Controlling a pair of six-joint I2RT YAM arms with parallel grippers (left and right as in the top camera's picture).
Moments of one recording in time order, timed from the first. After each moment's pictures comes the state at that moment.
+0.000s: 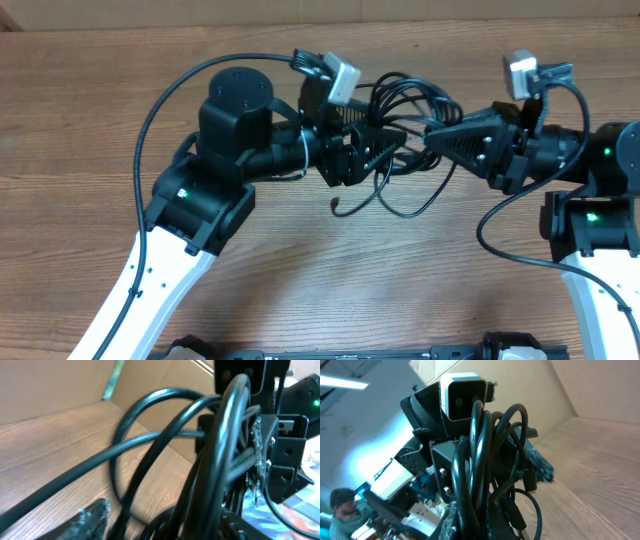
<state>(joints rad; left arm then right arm) -0.53 1.30 1.41 -0.37 0.71 -0.35 -0.02 1.10 1.03 0.44 -1.41 0.99</state>
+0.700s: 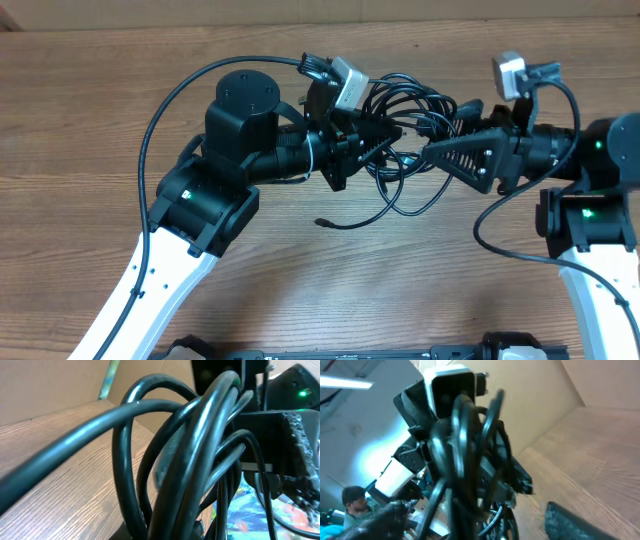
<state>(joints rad) -0.54 1.30 1.41 -0.37 0.70 -0.33 -0.01 1.13 1.03 0.40 -1.43 0.99</state>
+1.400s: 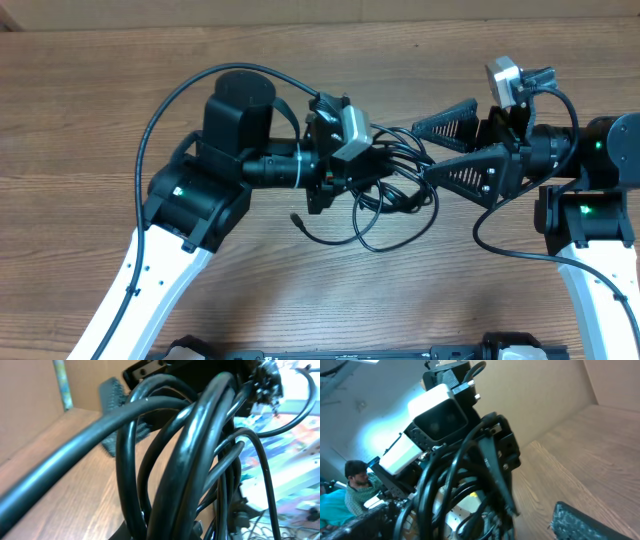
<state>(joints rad) -0.49 1.30 1.41 -0.55 0.96 0.23 -0.01 1.14 1.03 0.47 -1.52 0.94</state>
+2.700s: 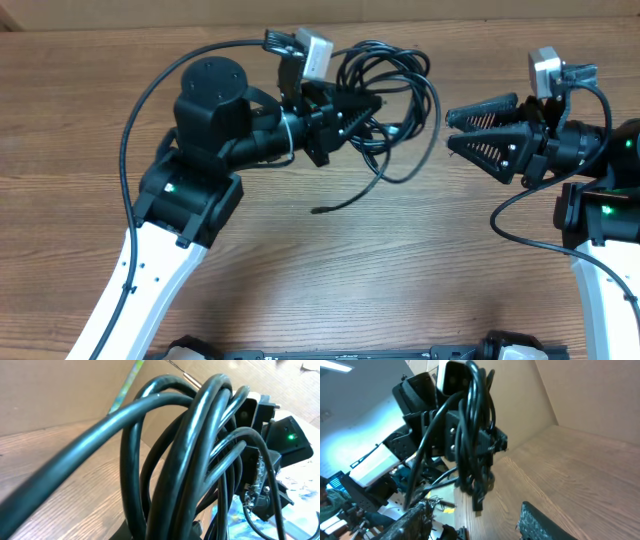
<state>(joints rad) -0.46 1.30 1.41 -0.27 0.72 -0.48 -0.15 1.14 1.03 0.48 -1.49 0.87</state>
